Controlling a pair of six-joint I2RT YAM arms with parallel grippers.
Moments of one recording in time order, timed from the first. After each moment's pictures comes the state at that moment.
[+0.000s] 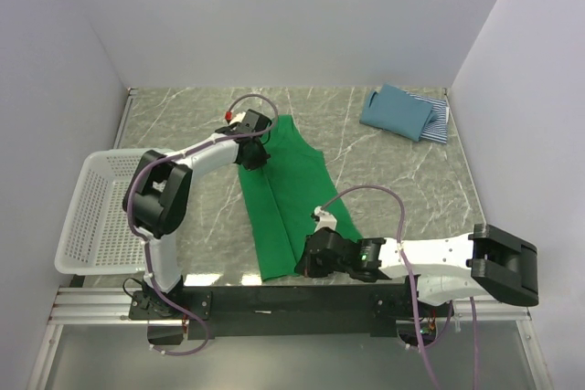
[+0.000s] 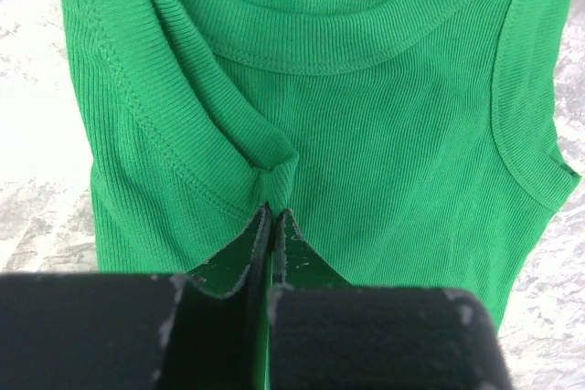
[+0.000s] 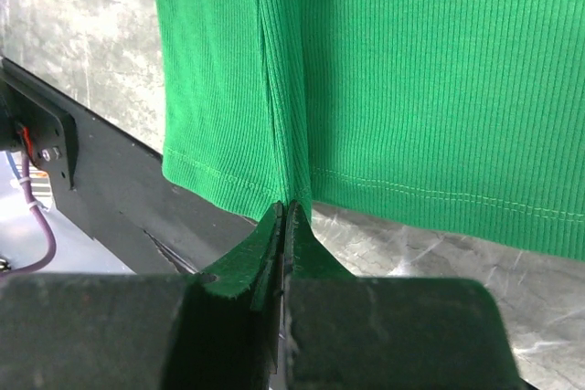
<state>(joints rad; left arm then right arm) -0.50 1.91 1.35 -0.45 -0.21 -0.92 1.25 1.23 0.45 -0.04 0.14 1.11</state>
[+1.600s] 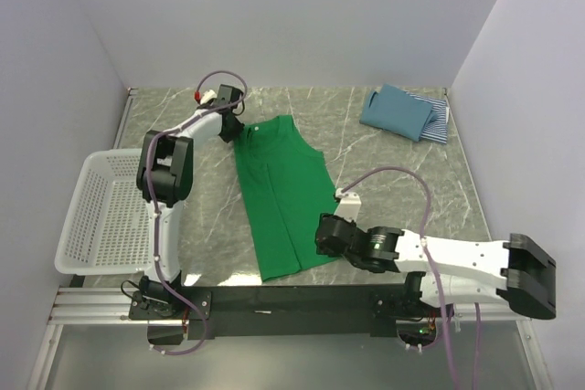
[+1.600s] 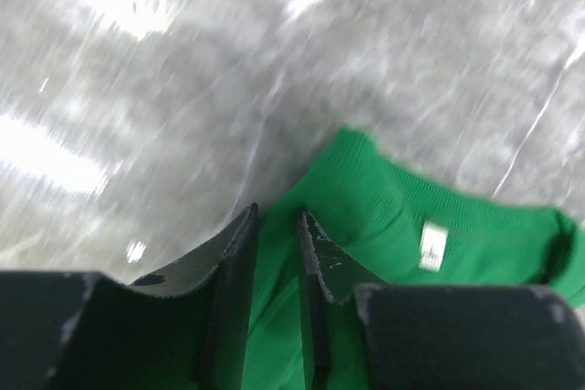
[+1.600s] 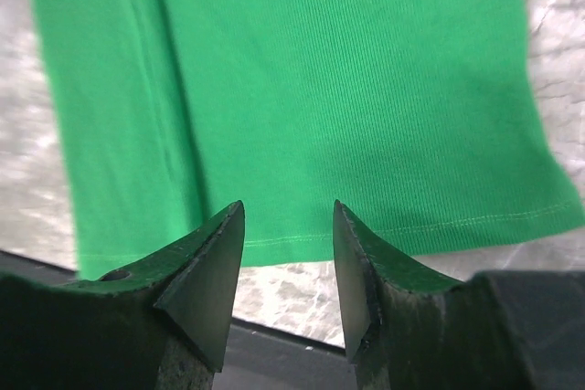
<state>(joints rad) -0.26 2.21 1.68 -0.45 -0.30 -0.93 1.19 1.12 0.59 -0.45 0.51 1.02</state>
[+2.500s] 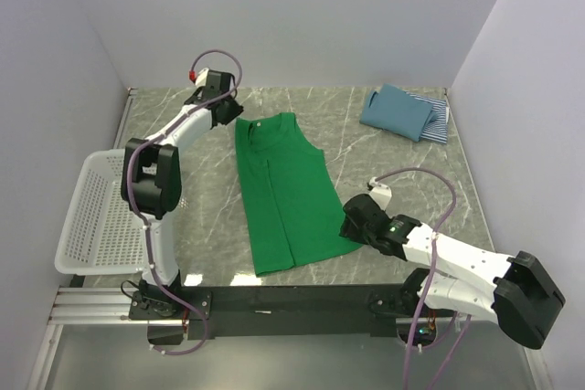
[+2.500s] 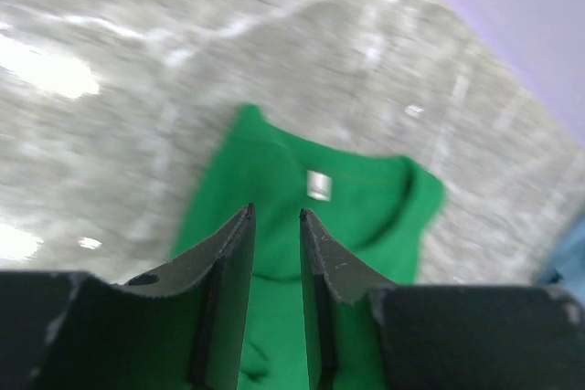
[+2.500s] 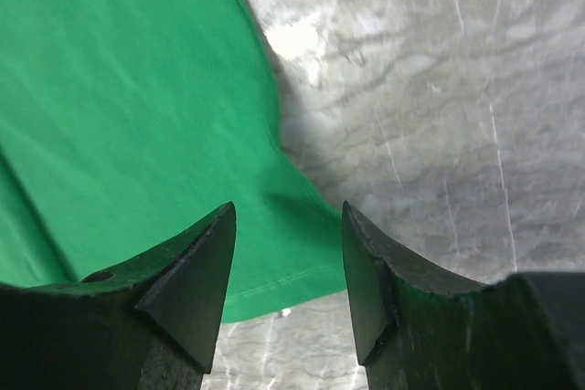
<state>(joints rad) -0.24 2.07 1.67 -0.35 -0.19 -0.85 0.79 1.03 0.47 -0.44 0.38 0.95</state>
